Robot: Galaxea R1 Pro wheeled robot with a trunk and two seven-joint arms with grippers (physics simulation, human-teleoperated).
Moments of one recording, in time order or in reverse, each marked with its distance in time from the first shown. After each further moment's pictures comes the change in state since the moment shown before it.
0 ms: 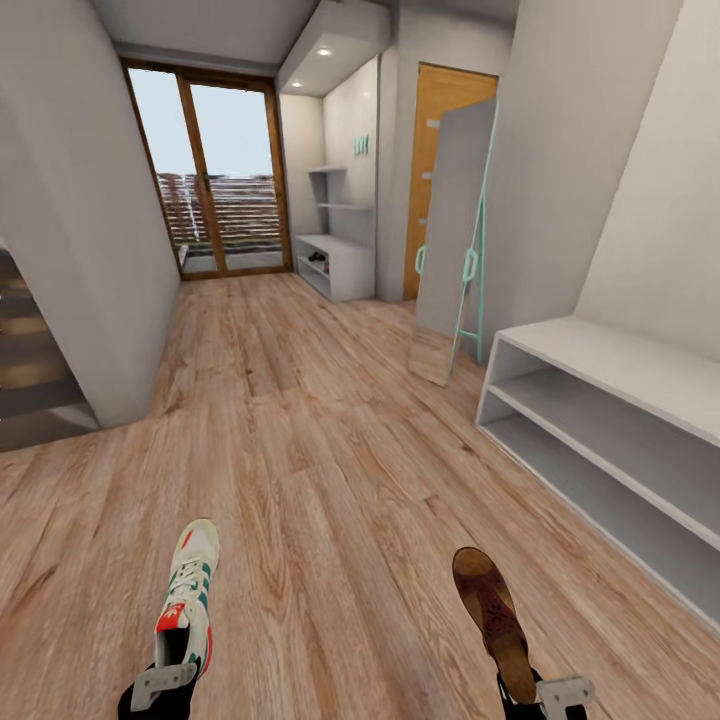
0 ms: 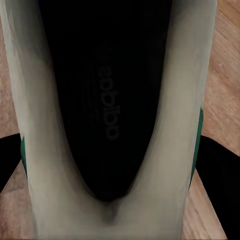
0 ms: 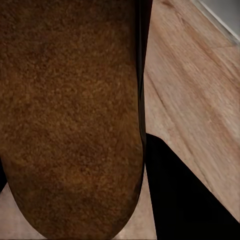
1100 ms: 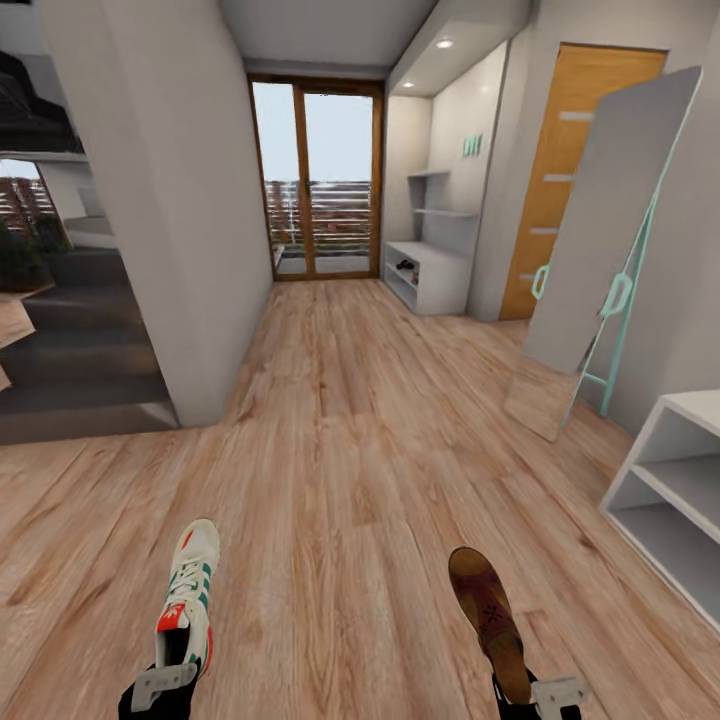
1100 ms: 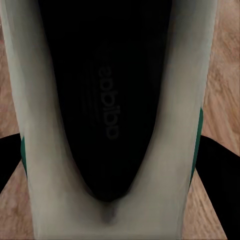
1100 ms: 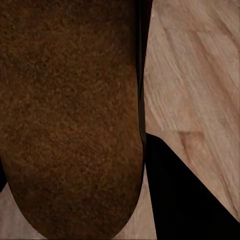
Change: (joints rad) left arm 0.000 -0.001 0.000 0.000 0.000 0.000 0.000; right arm 0.000 0.014 0.000 0.000 0.001 0.001 0.000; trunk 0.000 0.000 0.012
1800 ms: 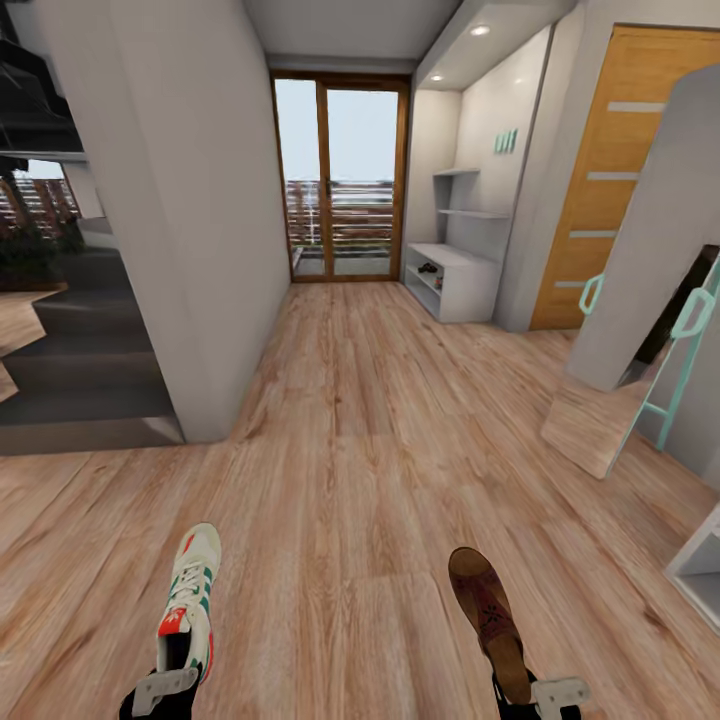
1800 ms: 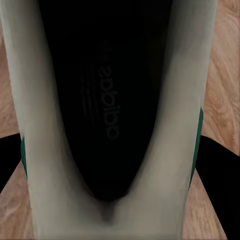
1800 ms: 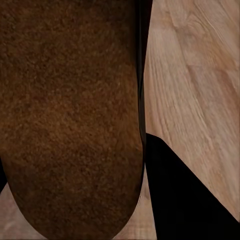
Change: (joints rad) left arm 0.000 -0.002 0.000 0.018 -0.001 0.000 0.000; right arm 0.000 0.000 0.000 0.000 0.001 0.000 0.000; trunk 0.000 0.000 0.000
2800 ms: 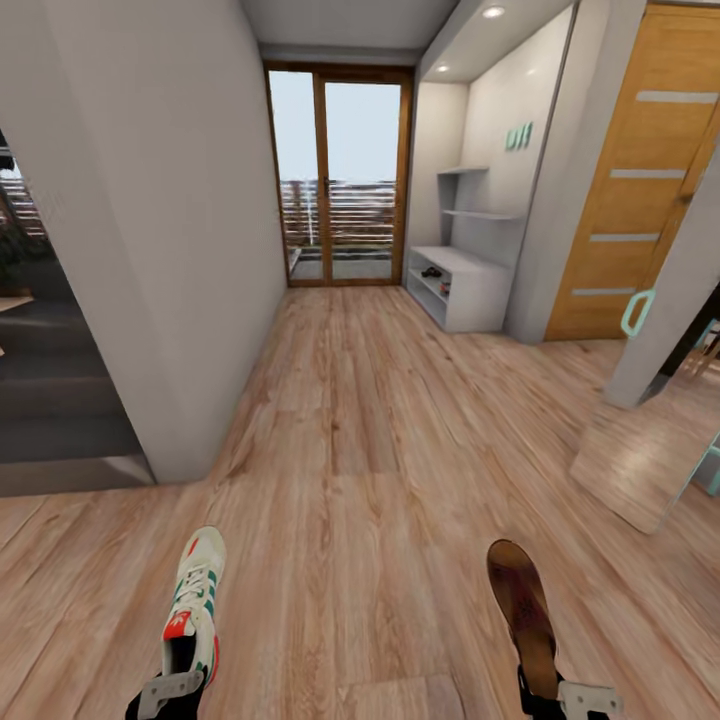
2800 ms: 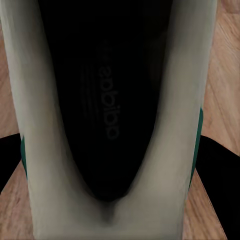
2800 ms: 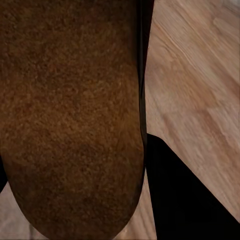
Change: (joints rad) left arm 0.000 -0.014 0.000 0.012 -0.001 0.000 -0.001; right arm 0.000 0.038 -0.222 -0.005 0.006 -0.001 -0.003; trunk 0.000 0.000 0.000
